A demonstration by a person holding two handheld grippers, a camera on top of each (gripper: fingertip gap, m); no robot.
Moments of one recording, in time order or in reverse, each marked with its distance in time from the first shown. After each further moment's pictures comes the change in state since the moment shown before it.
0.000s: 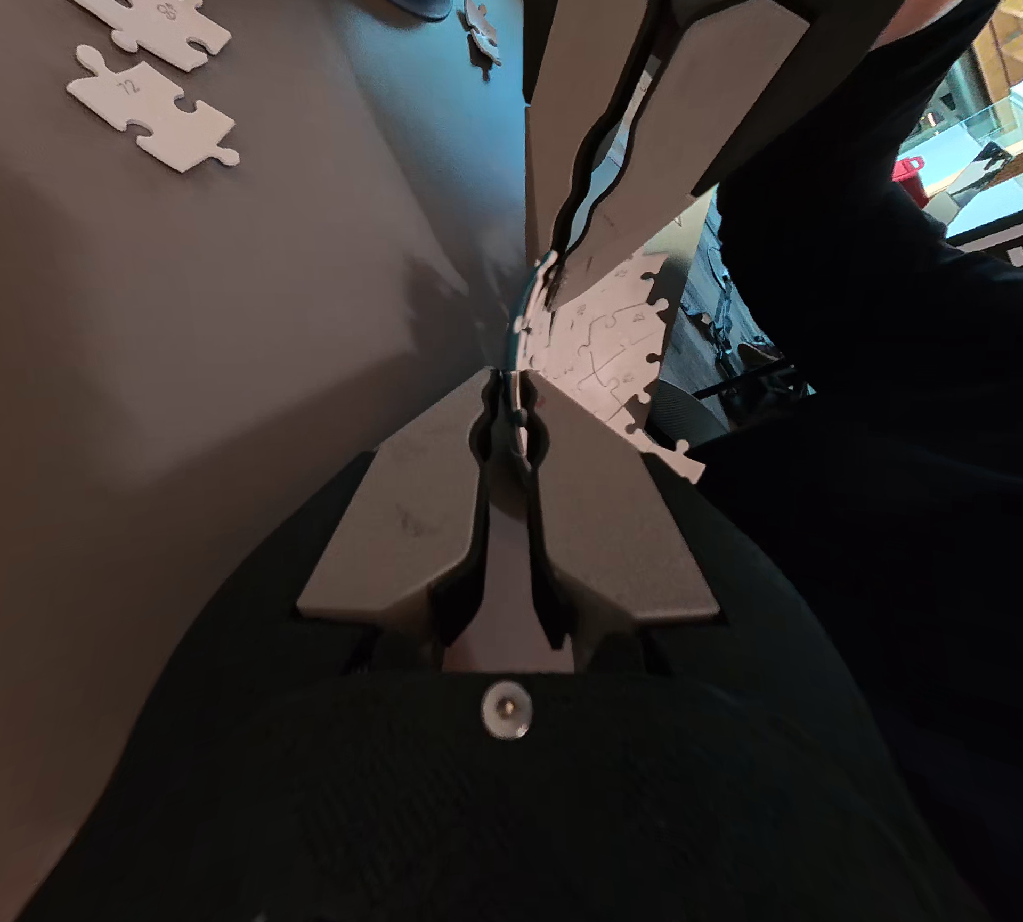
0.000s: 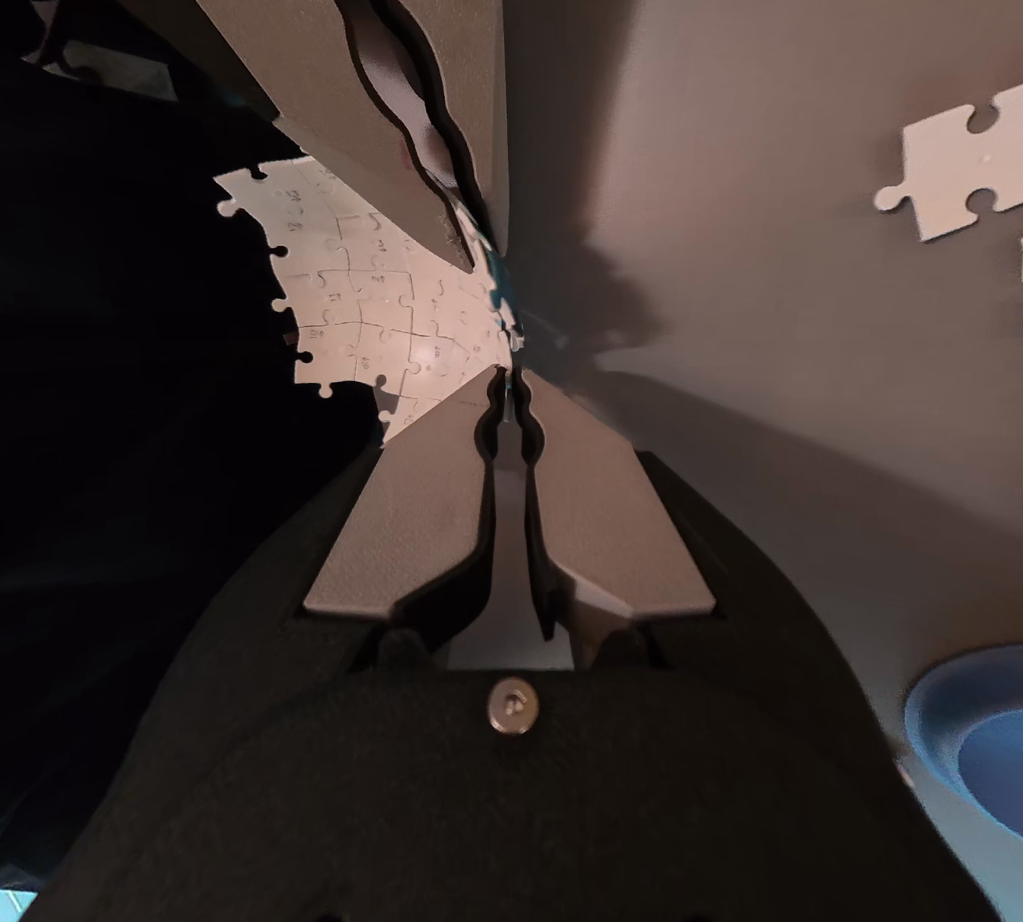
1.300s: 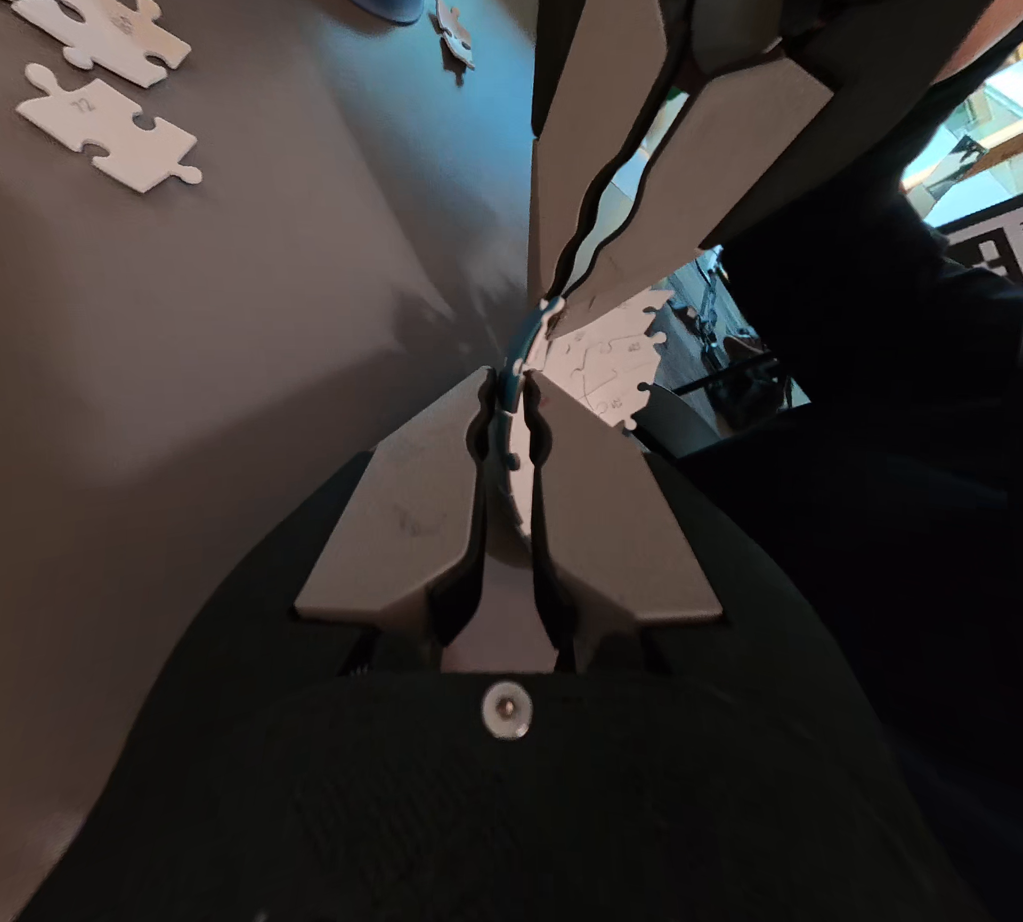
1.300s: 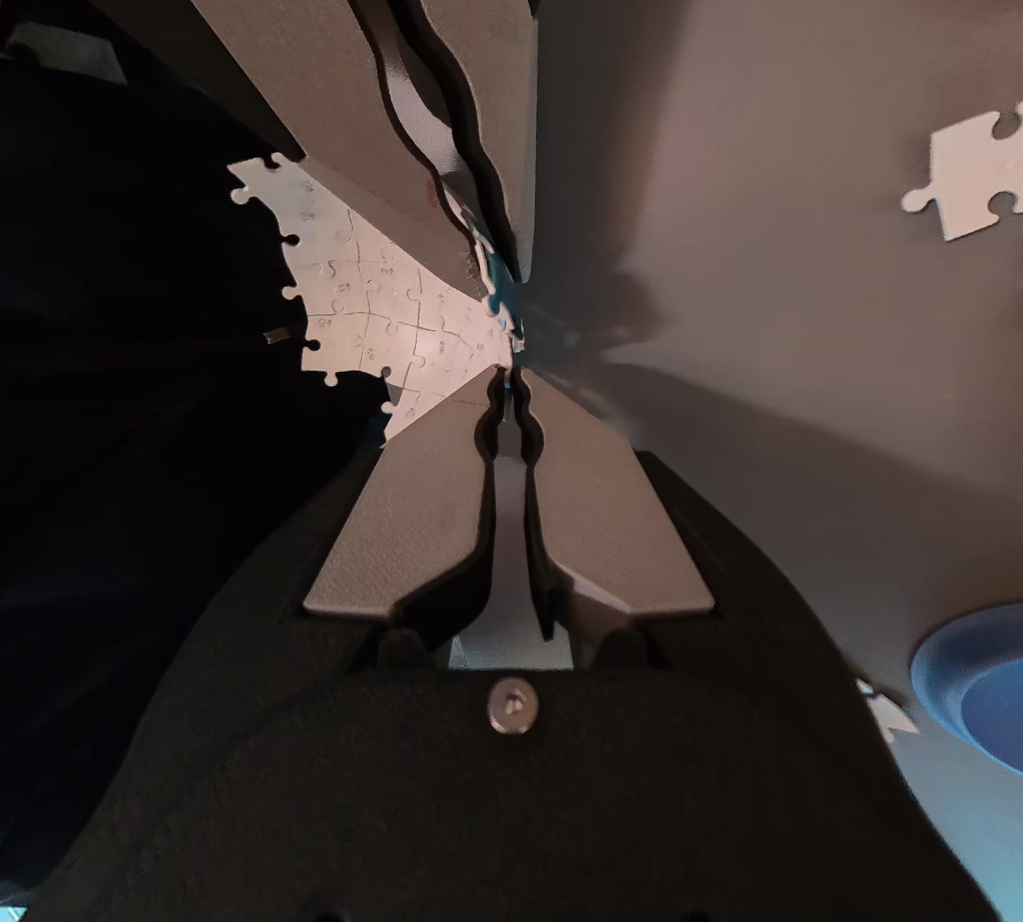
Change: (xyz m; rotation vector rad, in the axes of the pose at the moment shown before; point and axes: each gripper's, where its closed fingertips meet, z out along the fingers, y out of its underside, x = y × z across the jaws) left arm 0.010 -0.004 0.001 -0.011 0.028 0.001; right arm -0.013 -0.003 -0.001 -0.039 0.065 0.011
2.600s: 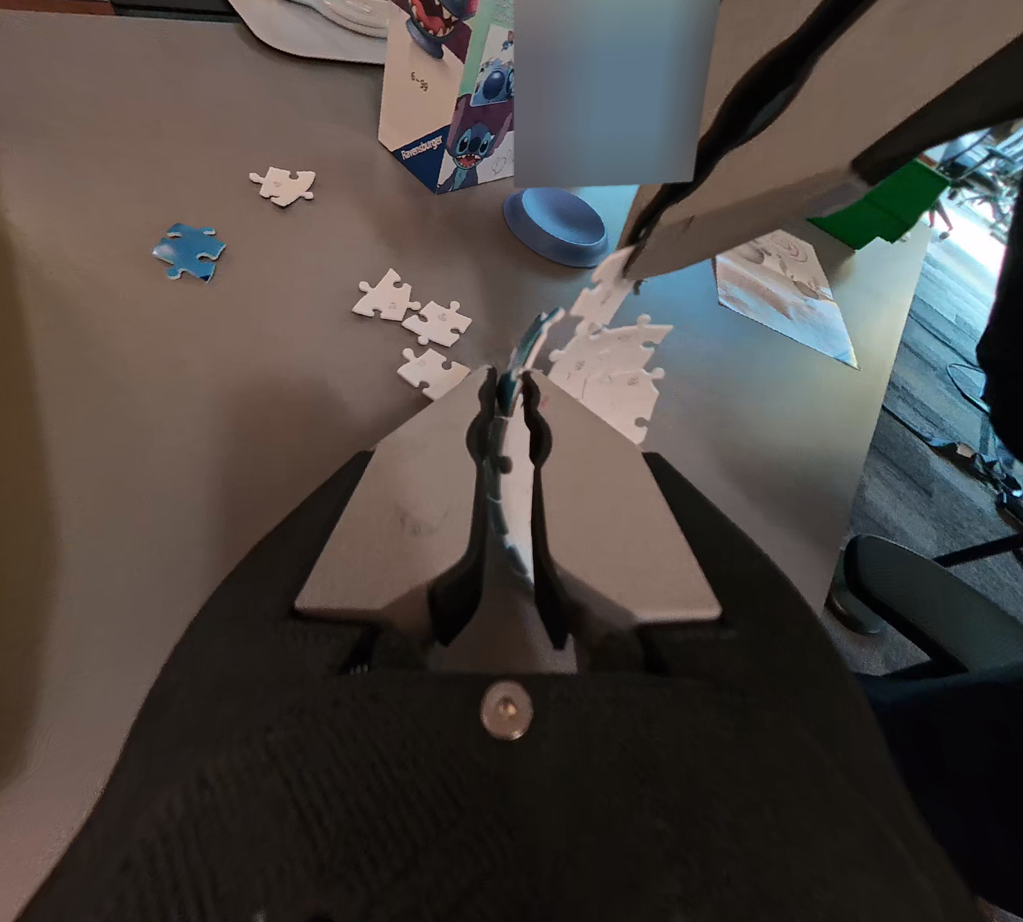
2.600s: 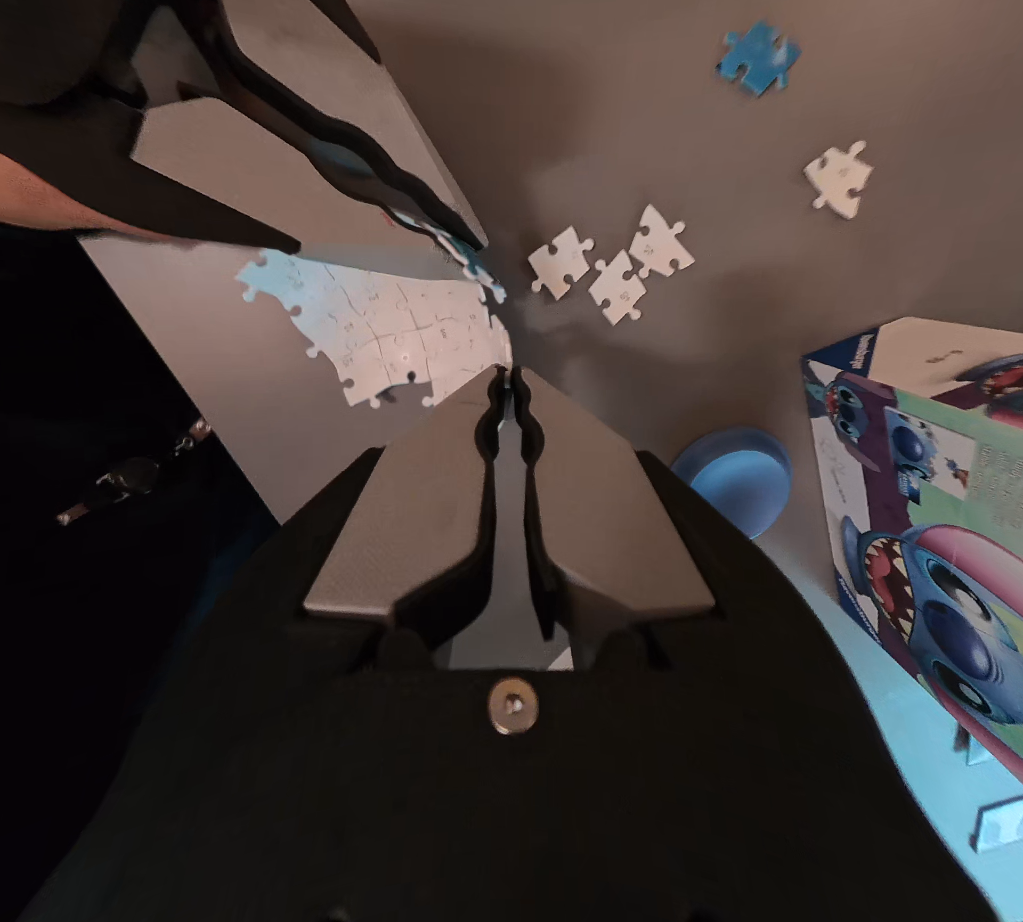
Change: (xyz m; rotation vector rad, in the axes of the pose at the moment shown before) left arm -0.050 -0.077 -0.036 0.322 -0.365 0.233; right arm 0.049 -0.045 -0.088 0.168 0.523 0.124
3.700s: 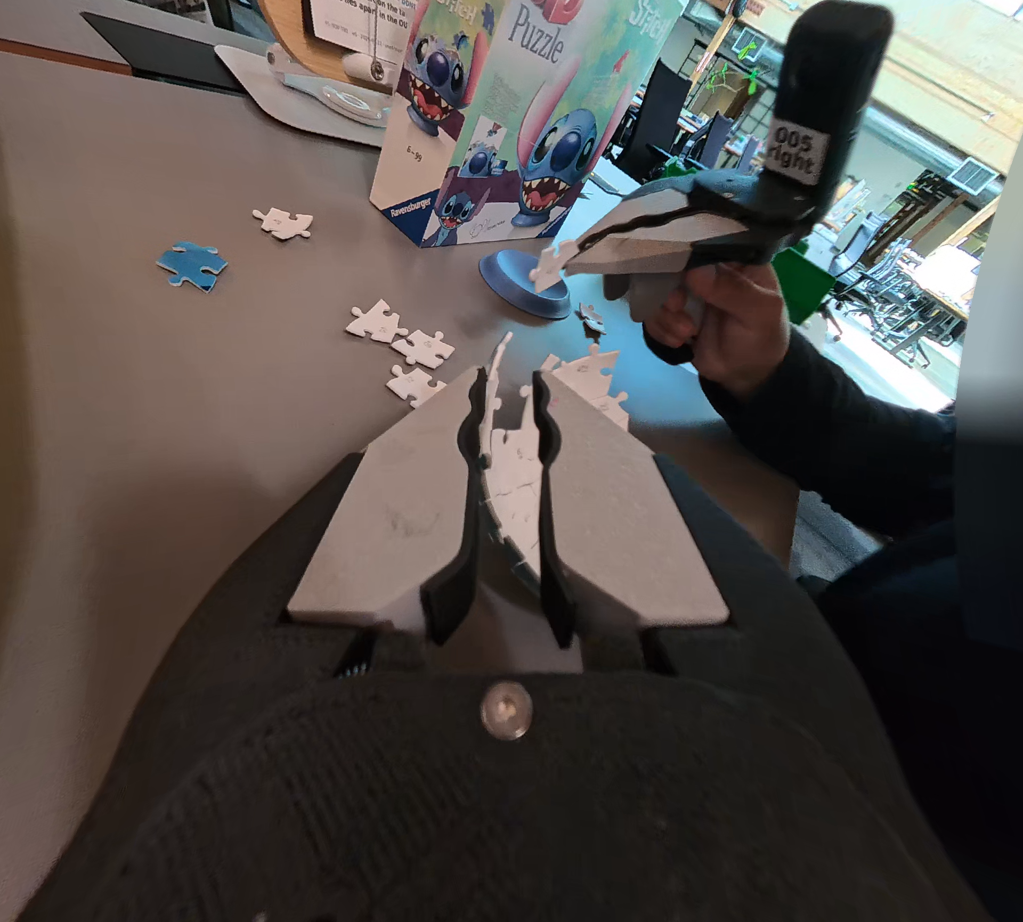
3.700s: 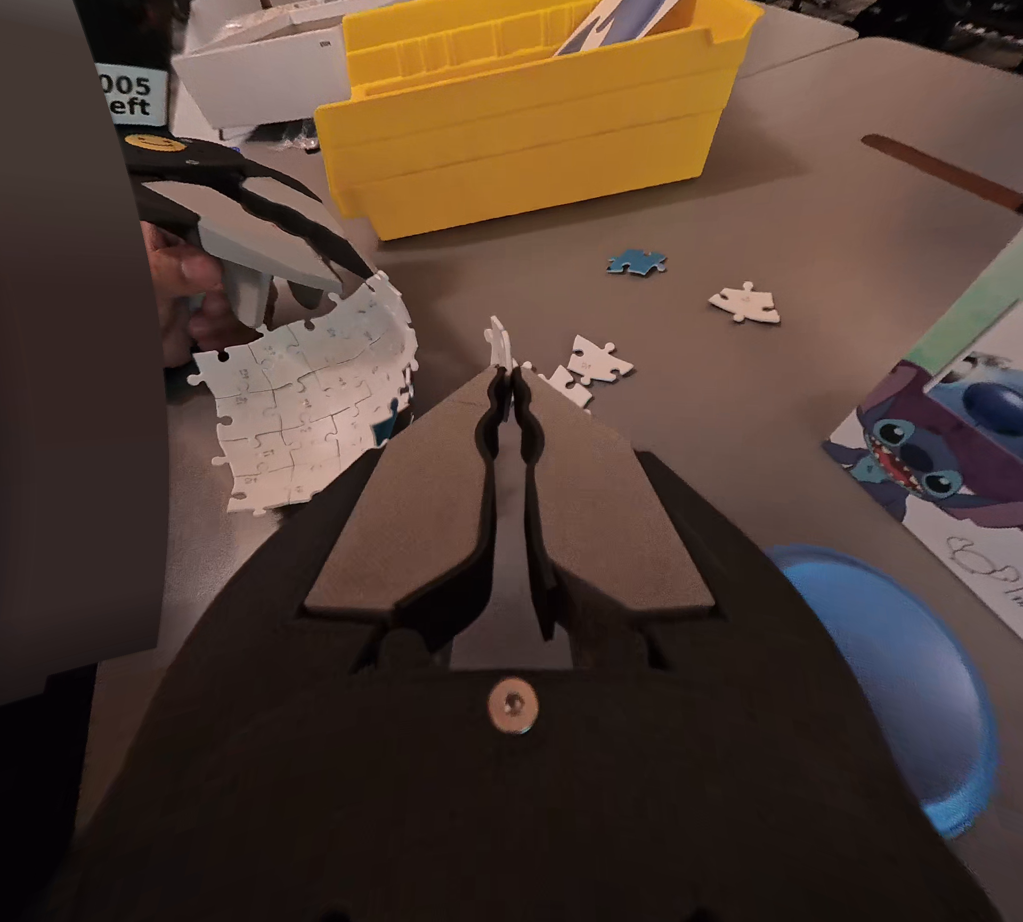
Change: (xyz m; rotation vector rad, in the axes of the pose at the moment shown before) left arm 0.000 -0.005 -0.020 0.182 0.089 -0.082; right arm 0.047 0.025 0.012 0.943 -0.141 0.153
